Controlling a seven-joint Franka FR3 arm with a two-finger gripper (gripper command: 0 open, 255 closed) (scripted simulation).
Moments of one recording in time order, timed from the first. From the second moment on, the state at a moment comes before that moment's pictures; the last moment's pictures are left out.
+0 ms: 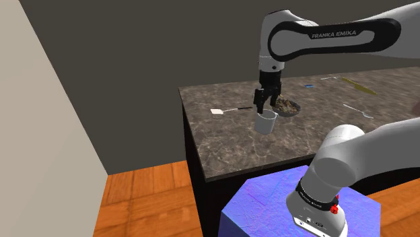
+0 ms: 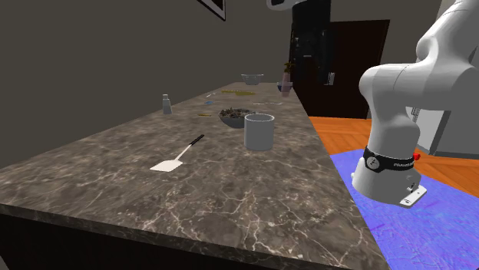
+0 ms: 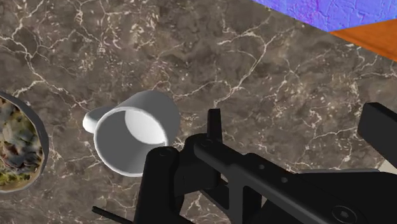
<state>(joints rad) -0.04 -0.76 -0.11 -2.53 -0.08 1.63 0.03</state>
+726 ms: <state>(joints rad) -0.10 -0.54 -0.30 -2.63 -0.21 2.03 -0.16</state>
